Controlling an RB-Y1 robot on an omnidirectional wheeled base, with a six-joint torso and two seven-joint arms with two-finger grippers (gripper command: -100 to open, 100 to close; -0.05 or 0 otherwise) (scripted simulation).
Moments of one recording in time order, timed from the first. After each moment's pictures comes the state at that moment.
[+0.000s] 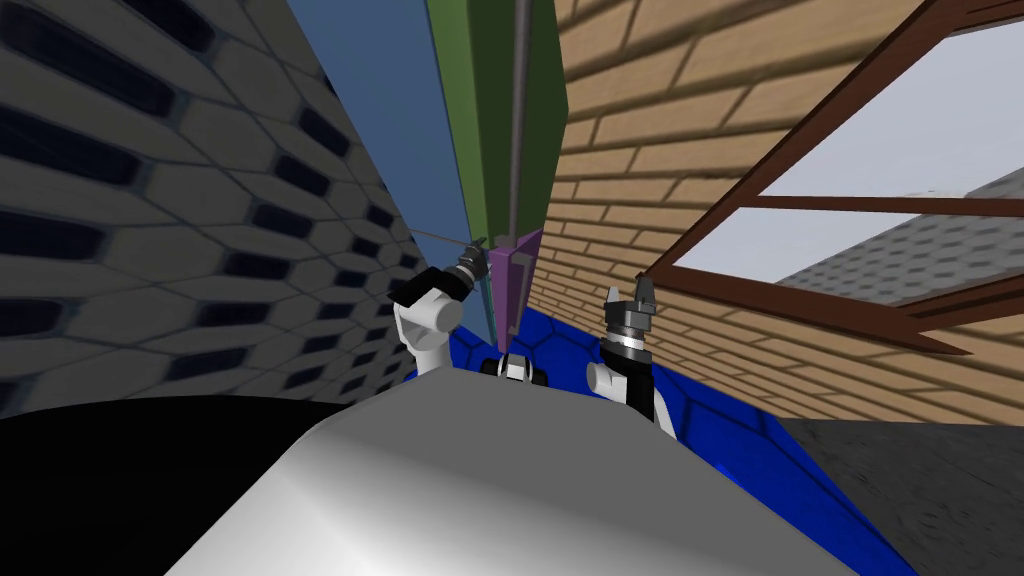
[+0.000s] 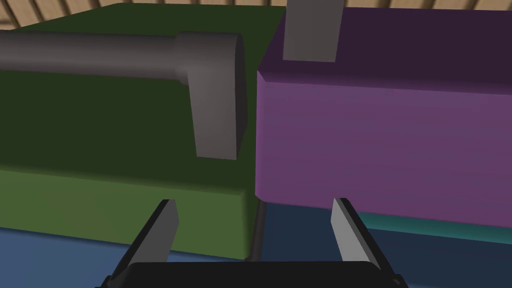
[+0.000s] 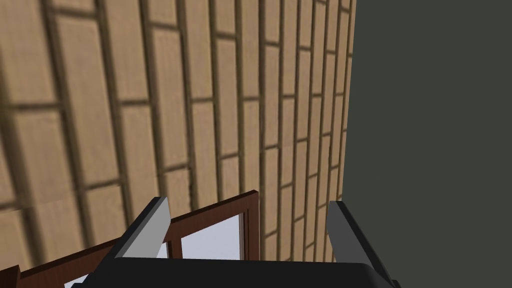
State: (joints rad) left arm -0.10 -0.02 -0.01 -2.57 0.13 1.01 -0.06; right arm 0.46 0.03 -0.03 -2.29 0.12 -0.41 -0.05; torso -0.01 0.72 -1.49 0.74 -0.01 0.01
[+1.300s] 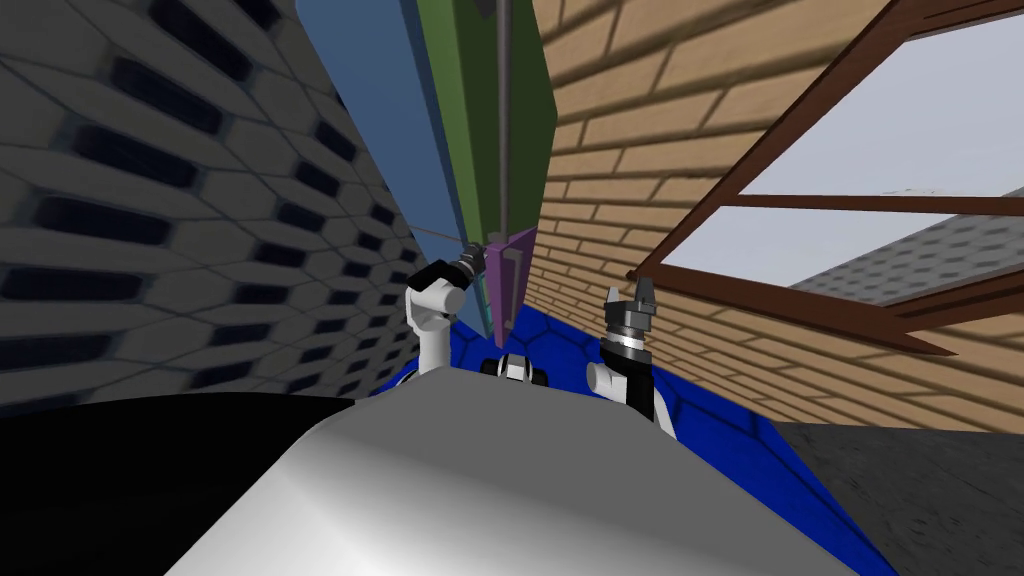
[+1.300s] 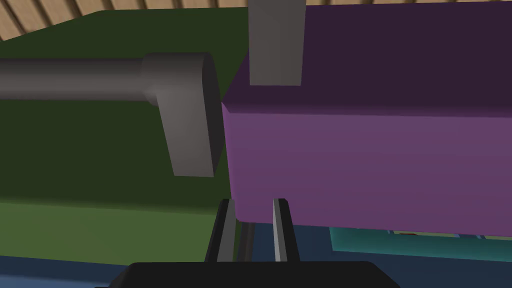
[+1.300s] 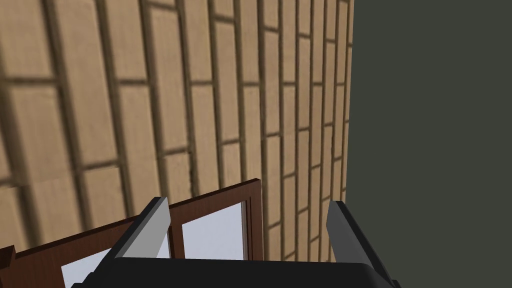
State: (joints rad) left arm -0.20 0.06 0.08 -2.40 0.19 0.96 -0.07; right arm 0.46 0.03 -0.03 -2.29 0.12 -0.41 -0.05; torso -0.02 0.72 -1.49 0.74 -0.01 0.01
